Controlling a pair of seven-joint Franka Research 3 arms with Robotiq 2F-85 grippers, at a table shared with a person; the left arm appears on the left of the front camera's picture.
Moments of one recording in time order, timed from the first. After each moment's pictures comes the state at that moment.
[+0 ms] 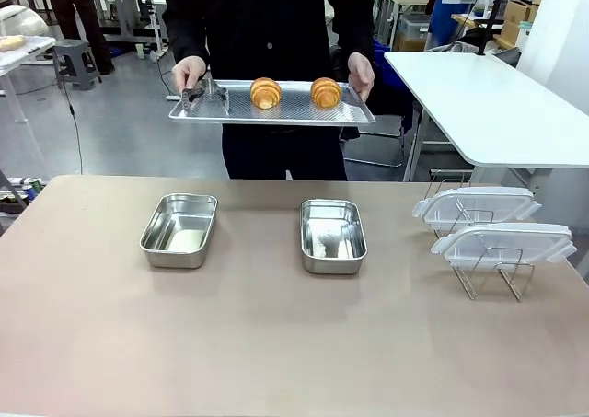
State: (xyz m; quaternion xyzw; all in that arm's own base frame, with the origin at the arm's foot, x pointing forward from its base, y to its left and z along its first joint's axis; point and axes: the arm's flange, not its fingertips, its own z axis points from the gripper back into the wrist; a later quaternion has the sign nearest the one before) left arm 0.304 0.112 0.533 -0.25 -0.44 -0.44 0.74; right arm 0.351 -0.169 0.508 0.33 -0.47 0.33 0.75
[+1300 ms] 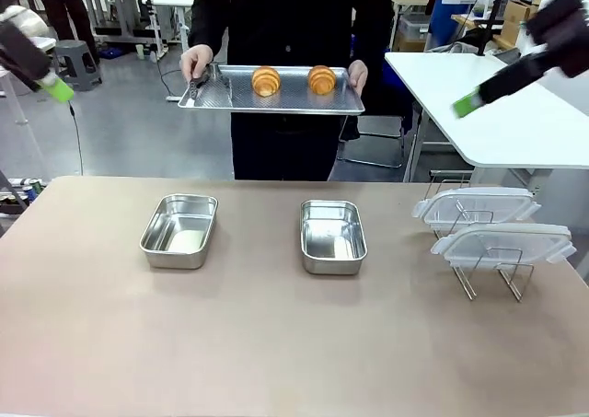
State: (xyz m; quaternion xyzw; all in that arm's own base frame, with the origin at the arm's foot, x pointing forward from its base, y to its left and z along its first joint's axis) left arm 0.410 -0.043 0.637 -0.11 -0.16 -0.33 0.92; right arm 0.406 0.093 0.587 0.16 -0.26 0.32 0.90
